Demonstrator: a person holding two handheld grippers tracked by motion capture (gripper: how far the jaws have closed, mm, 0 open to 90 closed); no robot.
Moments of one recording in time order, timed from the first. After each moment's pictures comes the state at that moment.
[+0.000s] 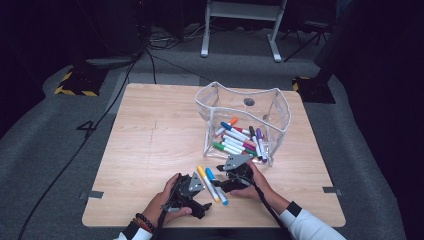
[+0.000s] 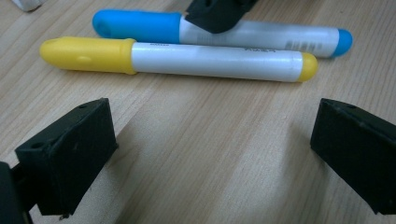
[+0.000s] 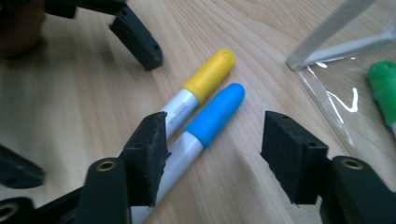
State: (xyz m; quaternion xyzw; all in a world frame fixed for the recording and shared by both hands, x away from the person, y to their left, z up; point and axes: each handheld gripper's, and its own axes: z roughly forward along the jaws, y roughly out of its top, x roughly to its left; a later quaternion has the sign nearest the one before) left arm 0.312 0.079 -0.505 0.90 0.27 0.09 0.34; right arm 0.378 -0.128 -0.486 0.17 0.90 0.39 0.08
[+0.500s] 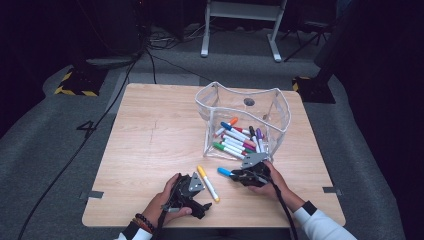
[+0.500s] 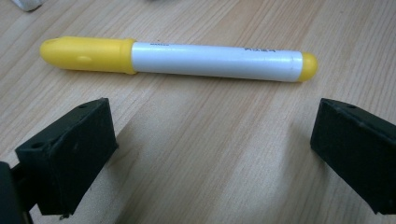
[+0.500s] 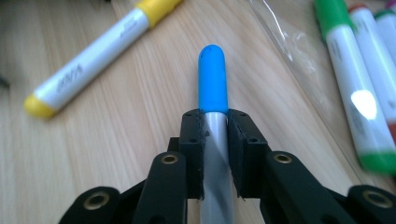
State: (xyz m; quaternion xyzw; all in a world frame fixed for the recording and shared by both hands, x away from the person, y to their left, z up) left arm 0.311 0.079 -0.505 0.90 0.27 0.09 0.34; right arm 0.387 -0.183 -0.490 0.18 0.91 0.35 0.08
